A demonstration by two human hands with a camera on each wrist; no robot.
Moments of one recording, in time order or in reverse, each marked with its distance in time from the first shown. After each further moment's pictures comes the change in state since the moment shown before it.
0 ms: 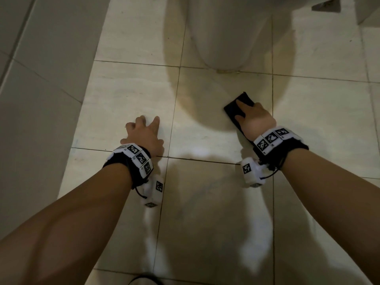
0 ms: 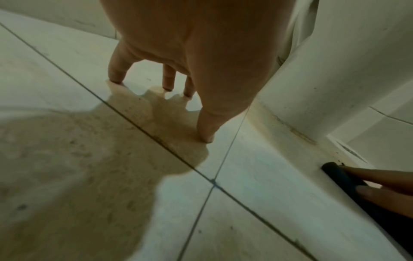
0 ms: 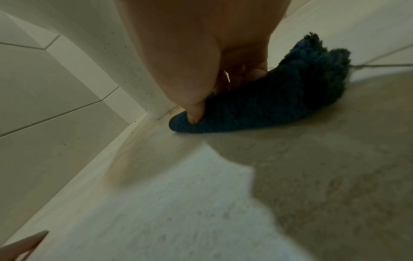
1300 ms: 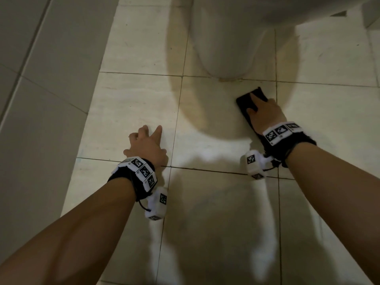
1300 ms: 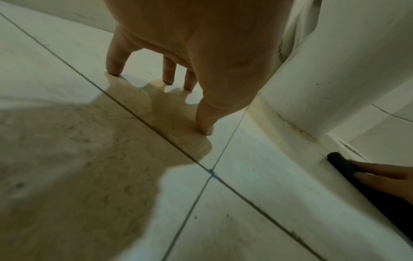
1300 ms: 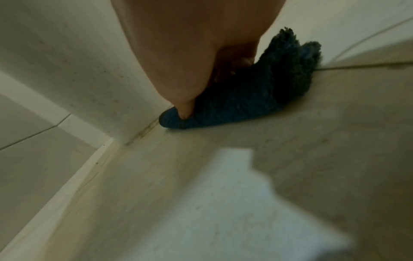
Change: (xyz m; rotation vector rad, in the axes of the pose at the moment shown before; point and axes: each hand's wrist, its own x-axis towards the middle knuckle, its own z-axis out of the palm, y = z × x) left_hand -0.005 0.005 -0.002 -0.040 0.004 -0.051; right_hand 0.034 0.008 -0.022 0.053 0.058 0.094
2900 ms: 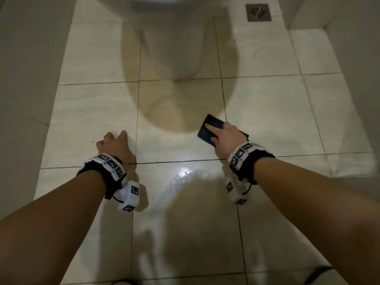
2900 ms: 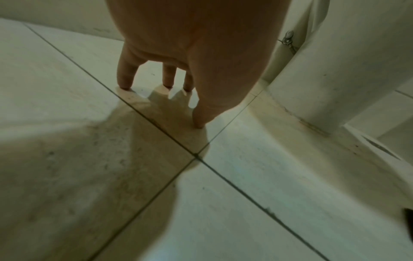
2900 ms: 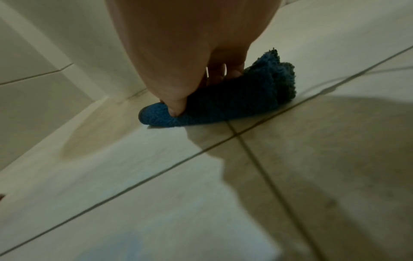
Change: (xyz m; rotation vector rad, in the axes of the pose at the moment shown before) left_hand 0.002 0.021 0.013 0.215 0.060 0.022; right_hand -0.103 0.059 0.012 -0.163 -0.087 -0.227
